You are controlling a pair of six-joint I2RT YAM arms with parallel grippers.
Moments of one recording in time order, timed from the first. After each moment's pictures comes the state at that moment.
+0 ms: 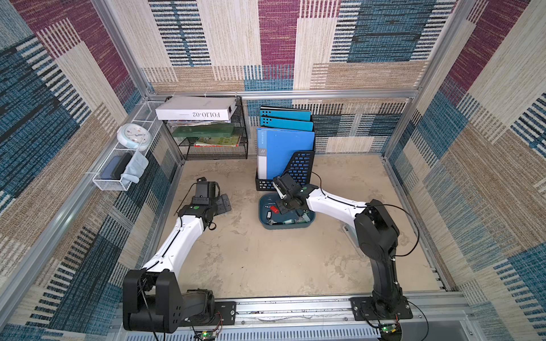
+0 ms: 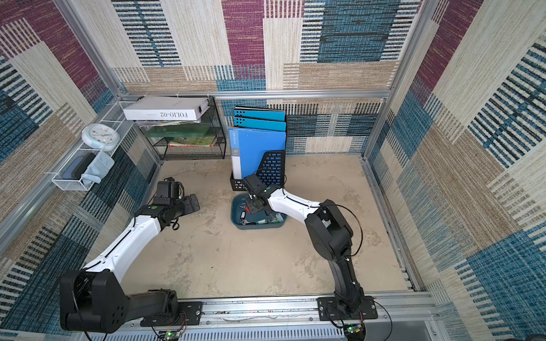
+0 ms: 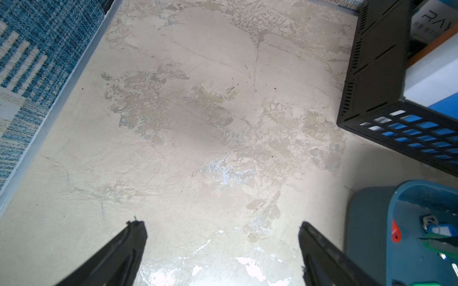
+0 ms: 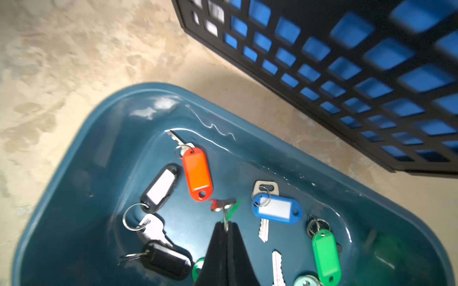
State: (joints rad) left arm -0.06 1.30 0.93 -0.49 -0.17 -0.34; right arm 0.78 2.03 1.58 -0.54 0.14 0.18
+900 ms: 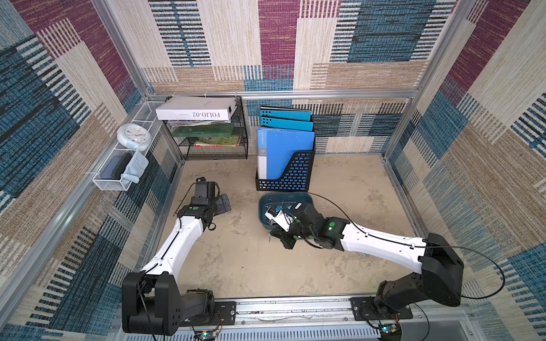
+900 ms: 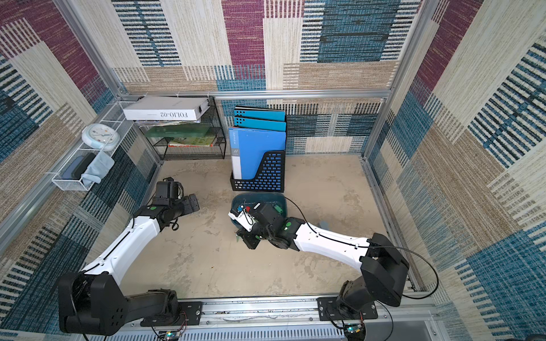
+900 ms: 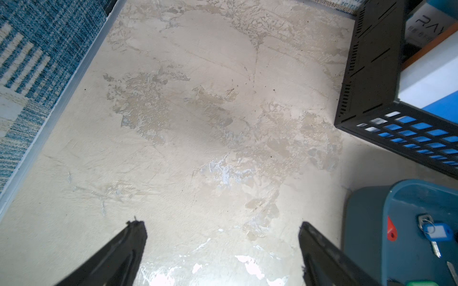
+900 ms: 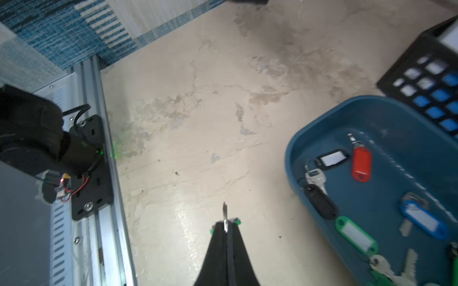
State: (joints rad) left arm -0.06 1.29 0.93 -0.50 -0.17 -0.34; right arm 1.03 1.50 1.01 -0.19 -0.22 0.04
